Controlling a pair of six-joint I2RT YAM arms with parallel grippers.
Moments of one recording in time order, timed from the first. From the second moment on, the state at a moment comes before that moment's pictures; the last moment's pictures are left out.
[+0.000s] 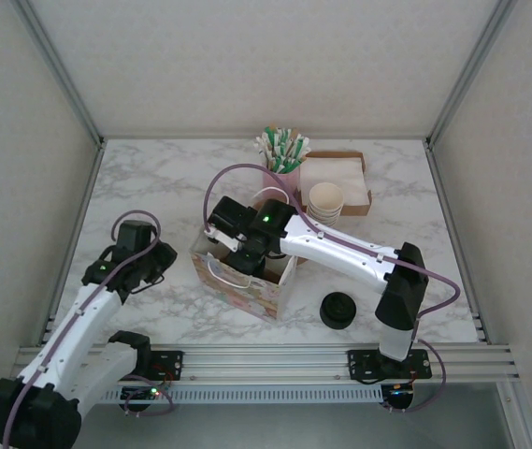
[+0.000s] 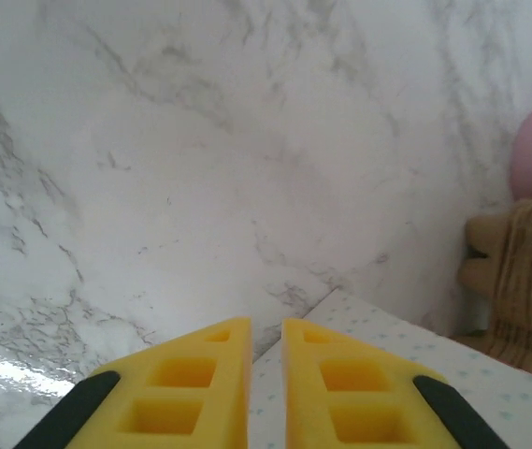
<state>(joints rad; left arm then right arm) -0.23 0.88 0.62 -0.65 0.04 -1.00 1.12 1.82 1.75 -1.16 0.10 -0.02</state>
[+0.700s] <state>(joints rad) -0.28 1.08 0.55 -0.41 0.16 -0.99 1.12 1.82 1.73 -1.12 0.07 -0.02</state>
